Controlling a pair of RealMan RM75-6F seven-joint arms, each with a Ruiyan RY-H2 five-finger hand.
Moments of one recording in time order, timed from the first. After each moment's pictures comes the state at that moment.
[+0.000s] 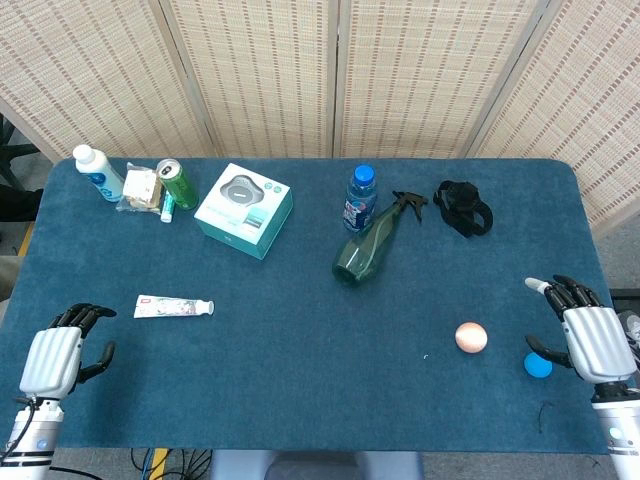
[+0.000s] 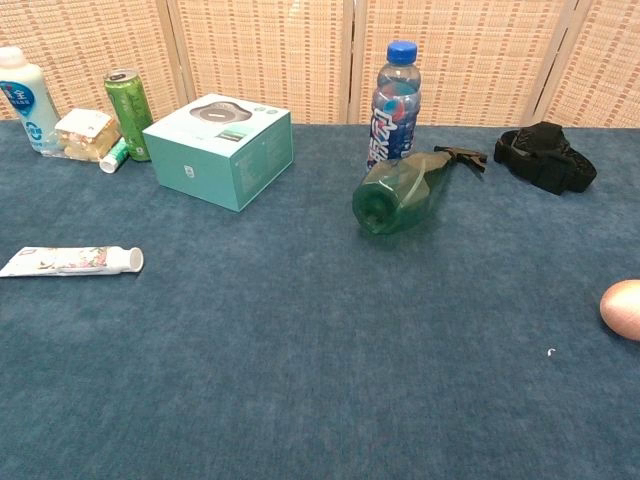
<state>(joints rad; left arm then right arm) -0.15 -1.15 -0.07 -1.85 1.39 1.44 0.20 0.12 -0.99 0.08 -1.78 -1.49 1.43 -0.05</state>
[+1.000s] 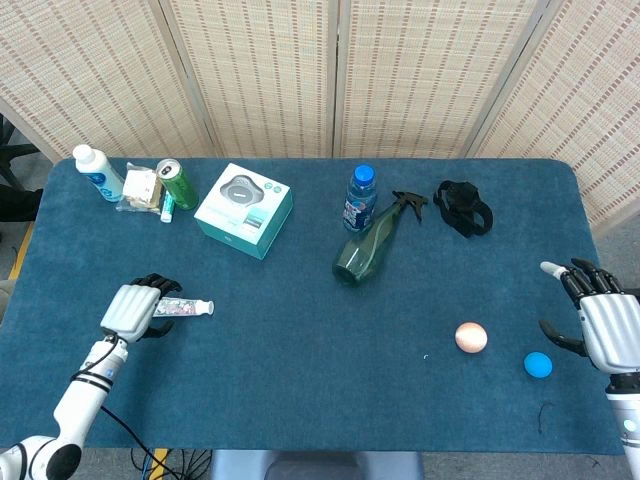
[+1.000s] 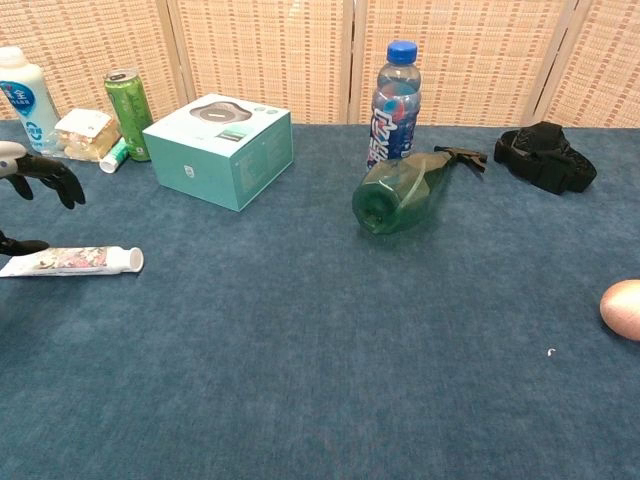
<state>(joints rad) -0.49 -1.31 -0.16 -1.57 1.19 0.99 0.29 0.13 -0.94 0.12 -1.80 -1.47 1.46 -0.07</state>
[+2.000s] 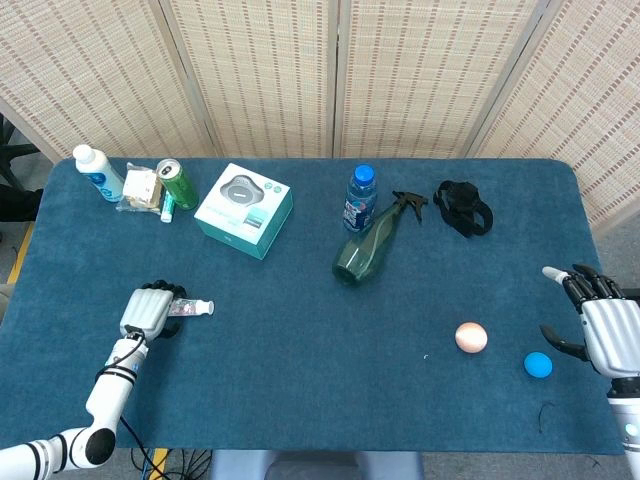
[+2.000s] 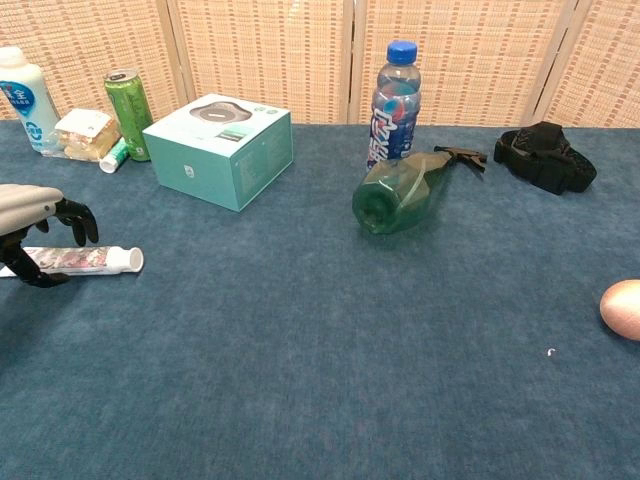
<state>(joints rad) -0.56 -1.48 -0.12 -1.44 0.98 1.01 0.47 0.12 -0.94 0.11 -1.80 -1.47 1.46 -0.06</state>
